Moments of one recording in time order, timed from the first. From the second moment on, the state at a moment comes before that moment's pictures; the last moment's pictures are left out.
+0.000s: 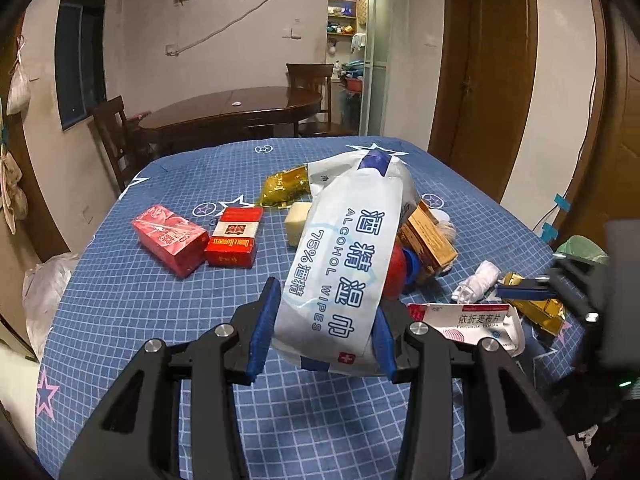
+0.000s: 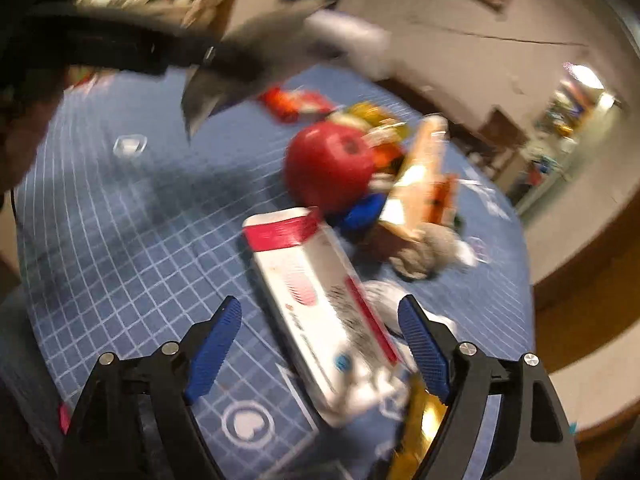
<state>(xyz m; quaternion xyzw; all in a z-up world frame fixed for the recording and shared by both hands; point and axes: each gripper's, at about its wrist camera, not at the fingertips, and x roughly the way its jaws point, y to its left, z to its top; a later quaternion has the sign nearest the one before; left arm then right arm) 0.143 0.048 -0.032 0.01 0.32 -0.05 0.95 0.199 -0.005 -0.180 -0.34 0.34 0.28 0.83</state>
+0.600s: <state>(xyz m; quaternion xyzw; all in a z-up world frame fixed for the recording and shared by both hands) 0.133 0.038 -0.031 0.03 0.29 -0.02 0.96 0.180 -0.027 -0.144 -0.18 0.27 0.26 0.91</state>
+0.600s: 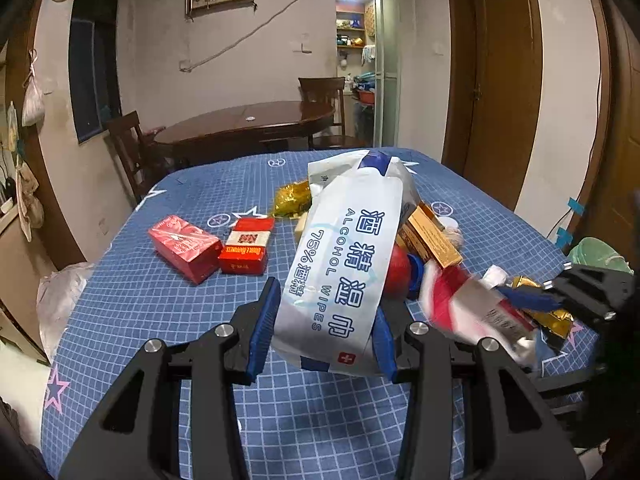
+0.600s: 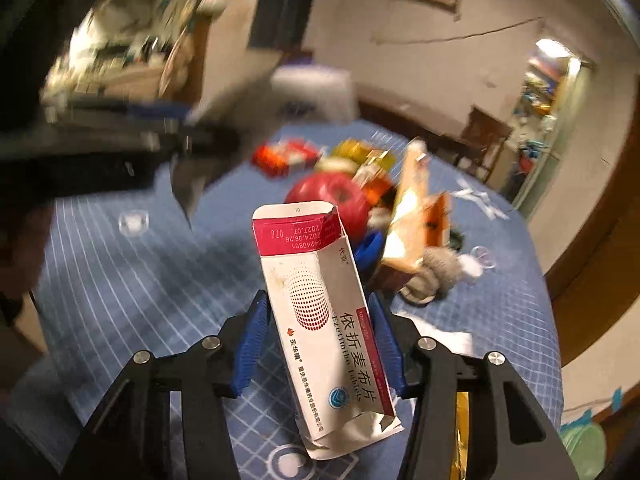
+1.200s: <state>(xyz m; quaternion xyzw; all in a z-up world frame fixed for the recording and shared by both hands) 0.128 -0.030 -0.014 0.03 0.25 -0.05 0.97 0.114 -0.170 -0.067 -0.01 0.15 0.05 0.99</state>
